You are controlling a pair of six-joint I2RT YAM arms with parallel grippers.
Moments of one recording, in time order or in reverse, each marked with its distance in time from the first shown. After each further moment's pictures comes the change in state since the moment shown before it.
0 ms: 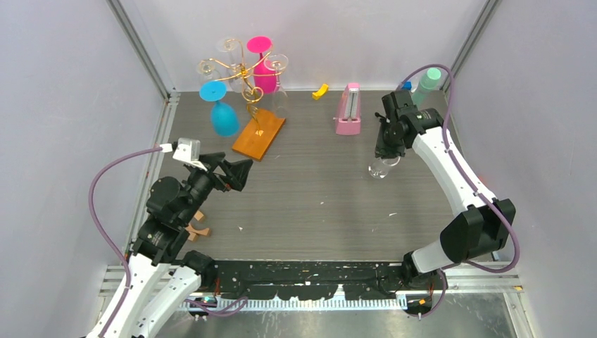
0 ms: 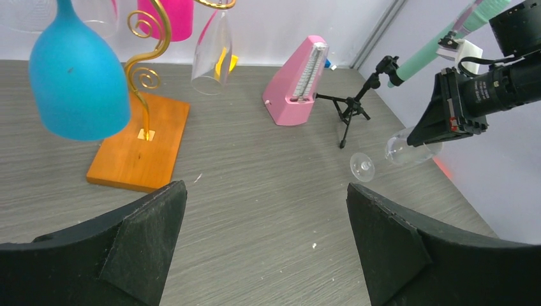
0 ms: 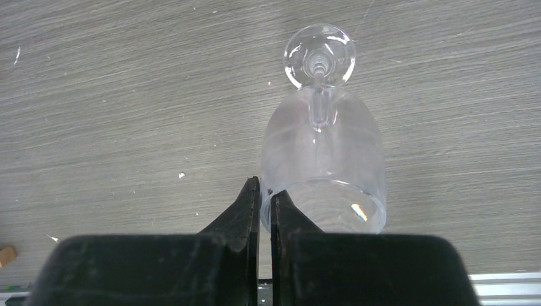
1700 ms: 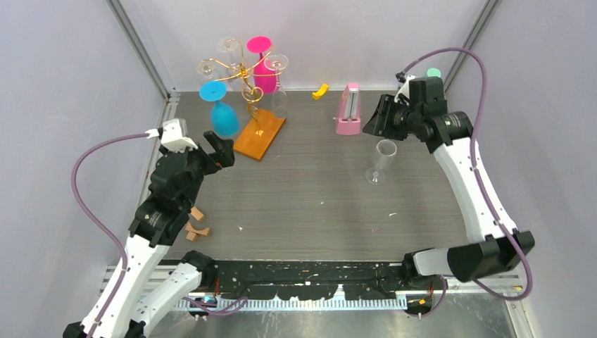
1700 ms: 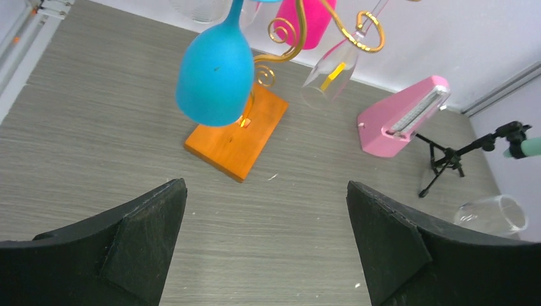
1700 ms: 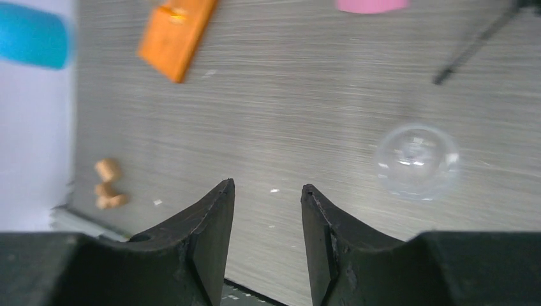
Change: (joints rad) left arm 0.000 0.157 0.194 -0.211 -0.399 -0.064; right arm -0.069 -0.085 0.121 0.120 -0.273 -0.122
